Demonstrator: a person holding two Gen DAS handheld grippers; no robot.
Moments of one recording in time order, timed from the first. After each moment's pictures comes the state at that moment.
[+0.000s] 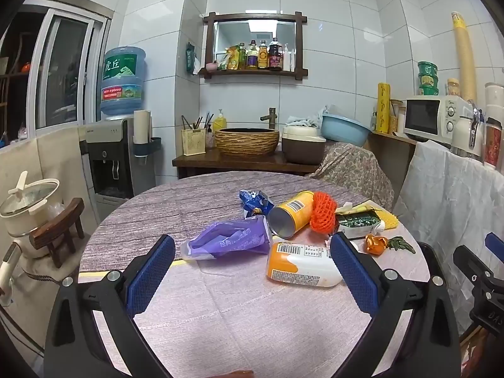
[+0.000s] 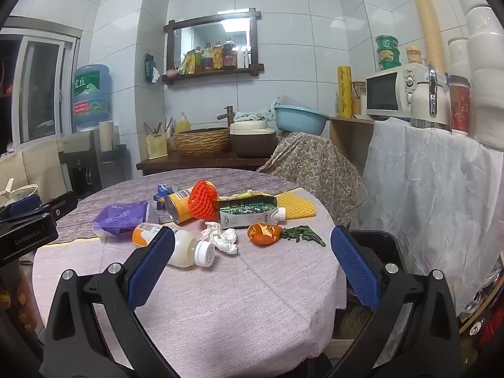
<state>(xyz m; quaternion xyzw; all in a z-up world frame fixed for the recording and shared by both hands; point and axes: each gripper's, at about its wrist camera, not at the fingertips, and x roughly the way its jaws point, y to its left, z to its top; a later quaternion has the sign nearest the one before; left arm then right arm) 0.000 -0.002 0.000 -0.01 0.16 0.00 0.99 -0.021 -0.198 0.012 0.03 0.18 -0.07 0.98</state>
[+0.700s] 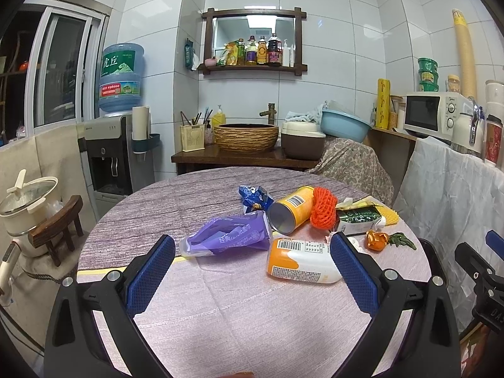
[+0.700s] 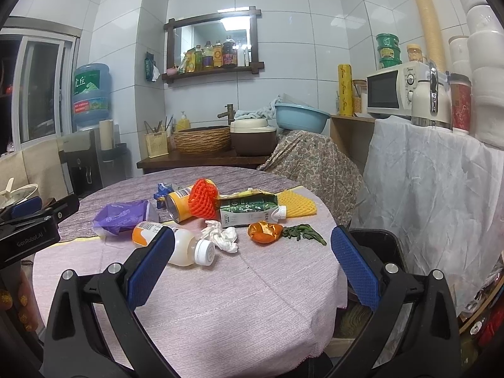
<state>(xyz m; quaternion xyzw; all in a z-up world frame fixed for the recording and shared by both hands) 0.004 0.001 -0.005 -0.01 0.17 0.00 0.98 -0.020 -0.198 0.011 0.03 0.19 -0.07 0.98</state>
